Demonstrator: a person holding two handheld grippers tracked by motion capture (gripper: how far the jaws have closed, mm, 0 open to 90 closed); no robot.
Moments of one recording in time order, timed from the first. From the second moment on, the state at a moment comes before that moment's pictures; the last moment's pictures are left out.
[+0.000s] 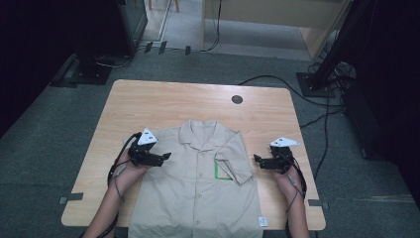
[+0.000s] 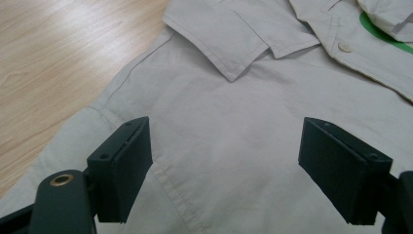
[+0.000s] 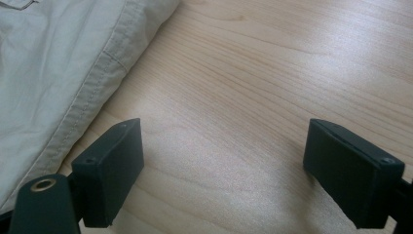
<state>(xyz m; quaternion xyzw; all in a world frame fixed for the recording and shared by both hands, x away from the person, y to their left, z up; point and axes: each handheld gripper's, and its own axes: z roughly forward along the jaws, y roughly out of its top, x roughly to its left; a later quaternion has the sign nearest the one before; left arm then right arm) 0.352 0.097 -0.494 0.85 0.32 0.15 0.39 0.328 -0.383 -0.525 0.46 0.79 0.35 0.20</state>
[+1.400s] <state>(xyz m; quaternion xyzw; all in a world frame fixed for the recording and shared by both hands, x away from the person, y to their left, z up) 0.365 0.125 -0.496 0.84 0.34 0.16 0.39 0.329 -0.382 -0.525 0.47 0.79 0.35 0.20</state>
